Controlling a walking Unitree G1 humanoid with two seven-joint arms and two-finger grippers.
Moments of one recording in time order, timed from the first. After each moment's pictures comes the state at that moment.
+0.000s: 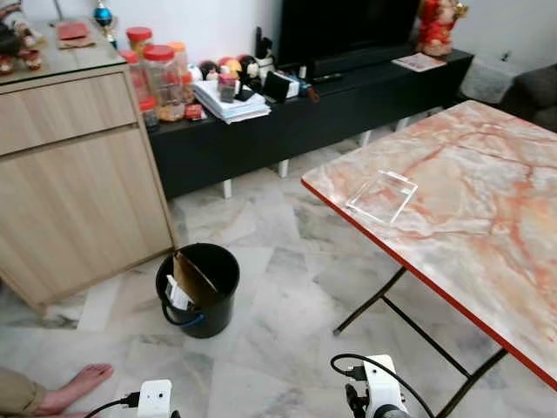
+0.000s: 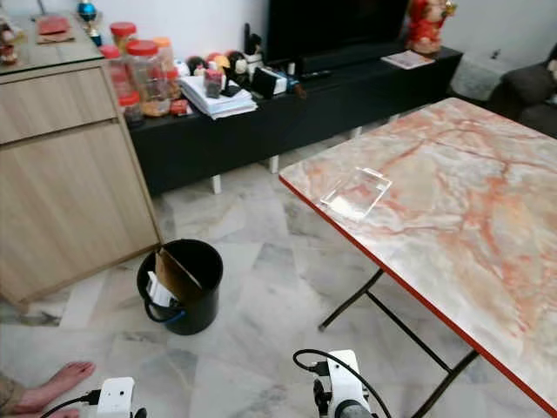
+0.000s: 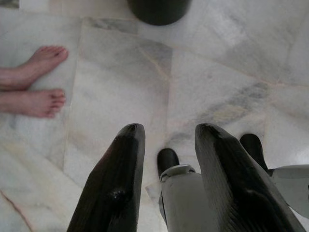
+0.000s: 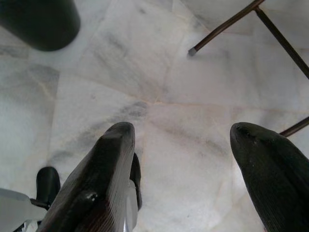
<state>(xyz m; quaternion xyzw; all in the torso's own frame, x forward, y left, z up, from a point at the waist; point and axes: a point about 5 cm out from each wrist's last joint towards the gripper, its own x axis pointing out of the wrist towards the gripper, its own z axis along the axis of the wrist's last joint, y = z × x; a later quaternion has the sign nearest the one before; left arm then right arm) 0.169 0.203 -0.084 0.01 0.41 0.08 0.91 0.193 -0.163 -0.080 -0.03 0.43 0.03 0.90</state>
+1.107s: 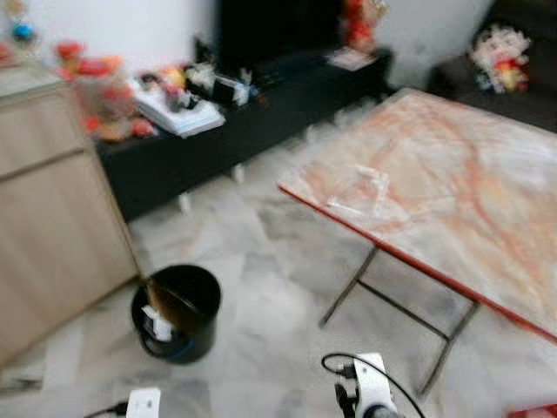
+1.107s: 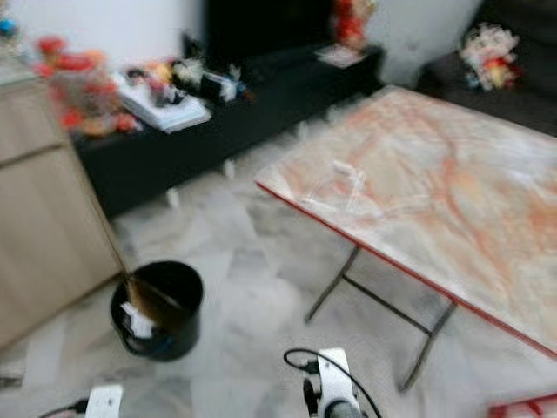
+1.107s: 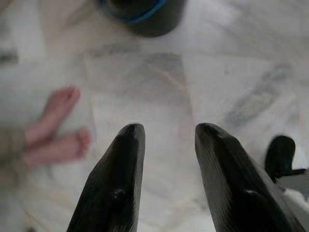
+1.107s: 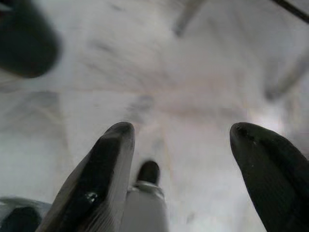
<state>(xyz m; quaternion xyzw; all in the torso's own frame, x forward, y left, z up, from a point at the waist) 0.168 0.210 -0.084 0.02 0.42 0.08 0.90 0.191 -0.160 -0.081 -0.03 0.43 0.03 0.90</state>
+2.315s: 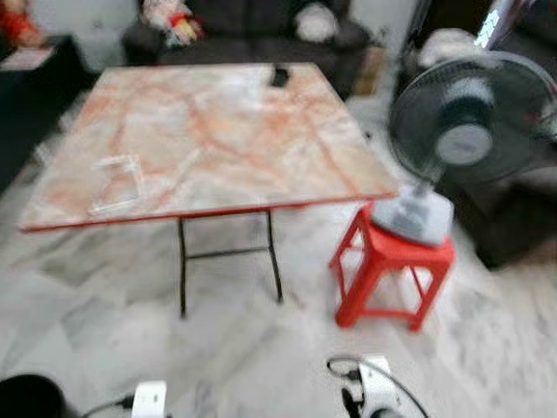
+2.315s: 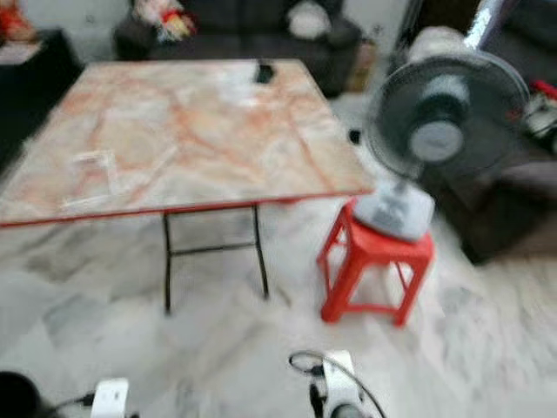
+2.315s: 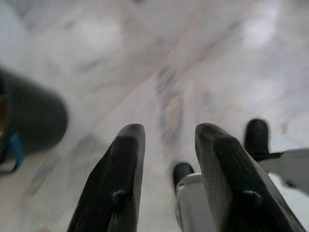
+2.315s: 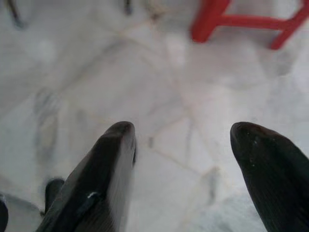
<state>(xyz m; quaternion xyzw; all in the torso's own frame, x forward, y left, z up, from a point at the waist) 0.172 0.204 -0.083 0.02 0.42 0.07 0.91 0.190 -0.163 -0.082 -0.03 0.43 0.02 0.90</state>
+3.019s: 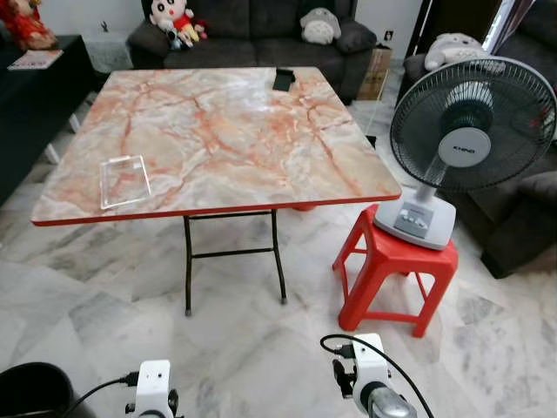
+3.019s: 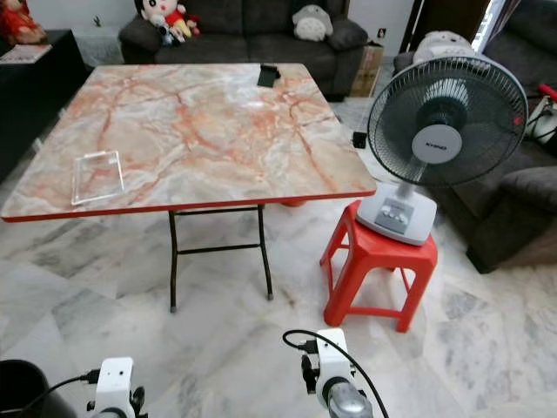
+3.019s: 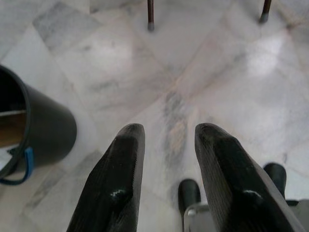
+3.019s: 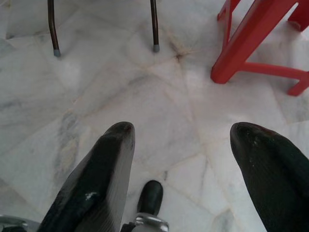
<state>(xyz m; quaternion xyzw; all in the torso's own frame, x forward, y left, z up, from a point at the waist) 0.201 0.207 -0.067 0.03 0.37 0.08 0.93 0.221 -0.146 -0.064 -0.03 0.38 0.05 0.92</state>
